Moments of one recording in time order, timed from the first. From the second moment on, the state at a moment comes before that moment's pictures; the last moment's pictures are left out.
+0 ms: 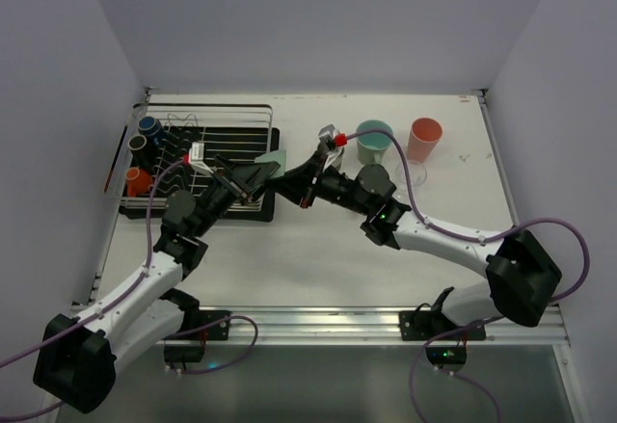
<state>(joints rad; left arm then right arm) -0.41 0.88 0.42 0.66 0.29 -1.33 0.87 1.41 0.86 0.78 -0.36 0.60</state>
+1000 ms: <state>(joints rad) -0.42 0.66 0.91 -0.40 -0.30 -0.39 0.87 1.53 1.14 -0.37 -0.07 0.28</state>
